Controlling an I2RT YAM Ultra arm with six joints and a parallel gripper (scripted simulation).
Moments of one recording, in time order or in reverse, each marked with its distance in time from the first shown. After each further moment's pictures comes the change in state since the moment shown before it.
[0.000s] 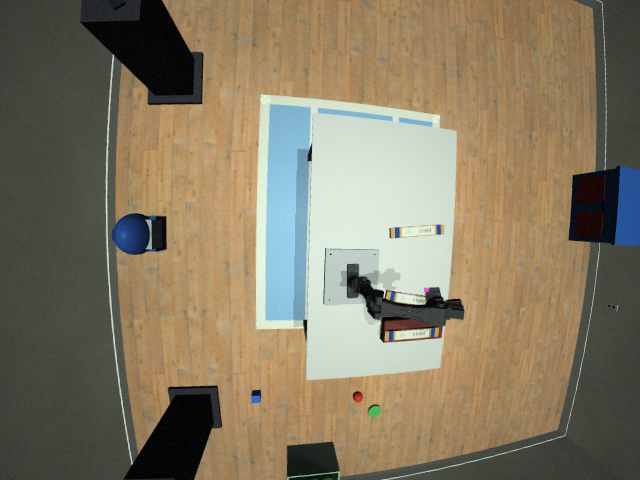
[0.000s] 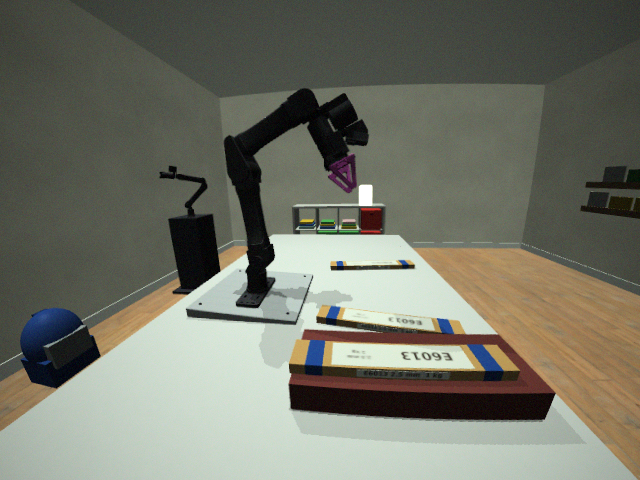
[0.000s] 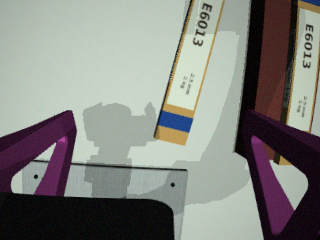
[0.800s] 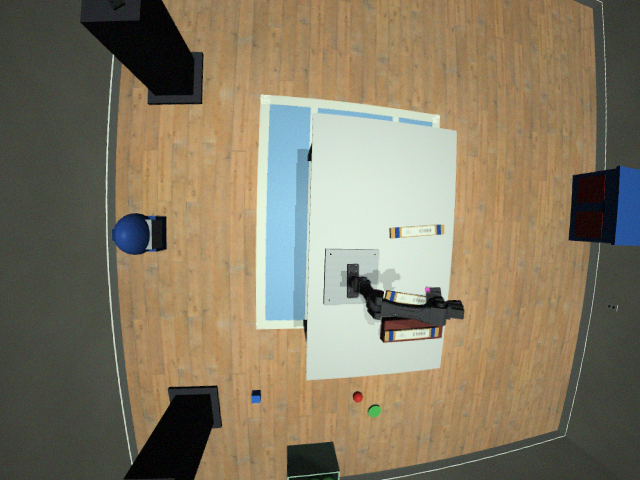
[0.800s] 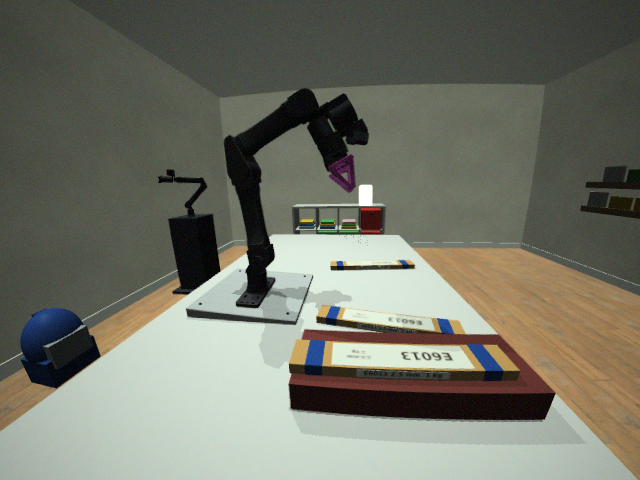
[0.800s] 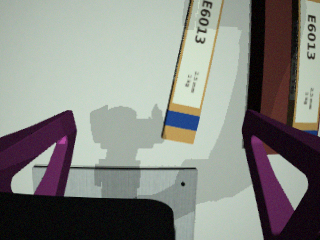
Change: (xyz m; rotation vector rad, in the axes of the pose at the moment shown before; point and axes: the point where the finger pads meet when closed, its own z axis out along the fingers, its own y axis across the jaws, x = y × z) arm 0.000 0.000 0.000 0.003 0.000 0.064
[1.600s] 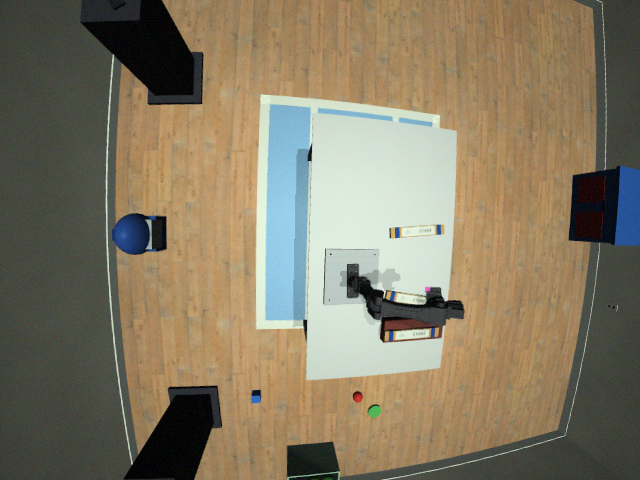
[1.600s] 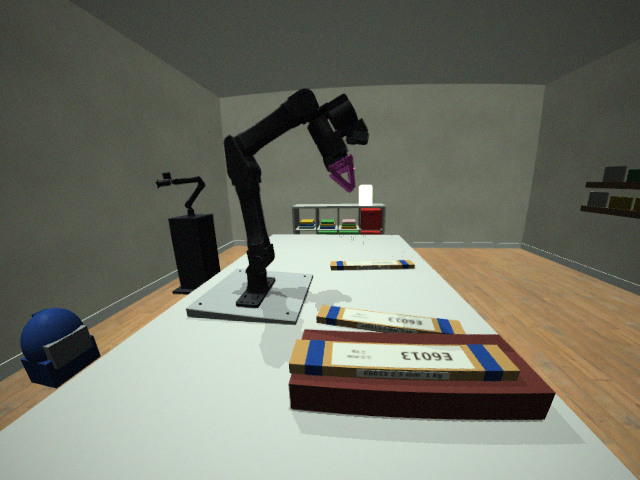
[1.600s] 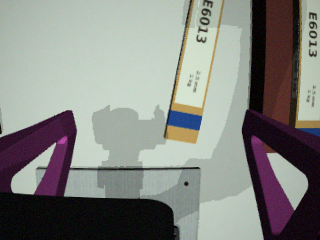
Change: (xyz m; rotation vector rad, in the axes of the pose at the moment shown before) arm 0.000 0.001 0.000 0.000 0.000 0.019
